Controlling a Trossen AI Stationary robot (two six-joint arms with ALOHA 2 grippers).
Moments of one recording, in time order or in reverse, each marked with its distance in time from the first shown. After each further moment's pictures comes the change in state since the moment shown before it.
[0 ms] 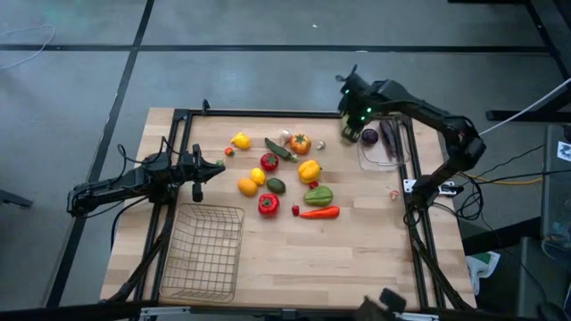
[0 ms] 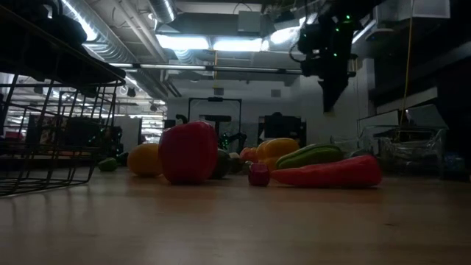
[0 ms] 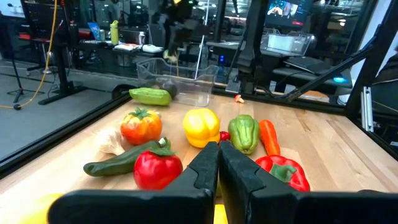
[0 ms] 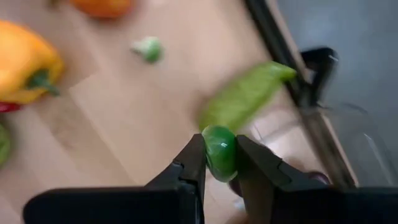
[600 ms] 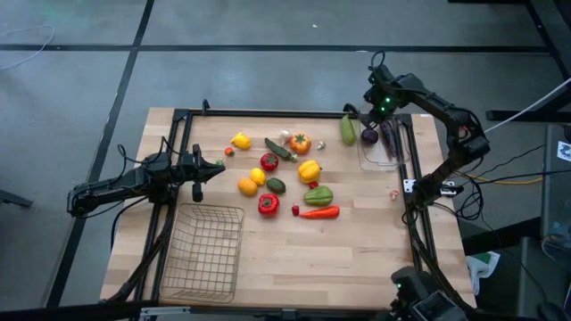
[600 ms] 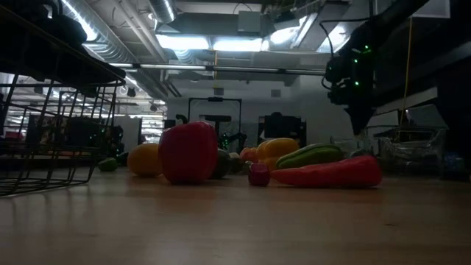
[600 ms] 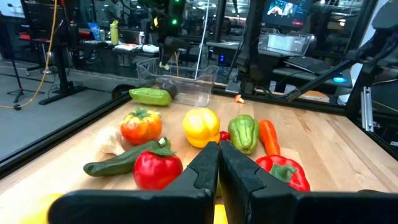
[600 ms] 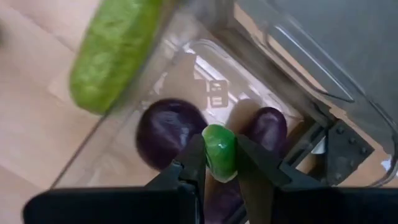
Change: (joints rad) left arm 0.000 0.000 0.000 0.000 0.000 0.000; right arm -0.330 0.006 -0.172 0.109 0.000 0.002
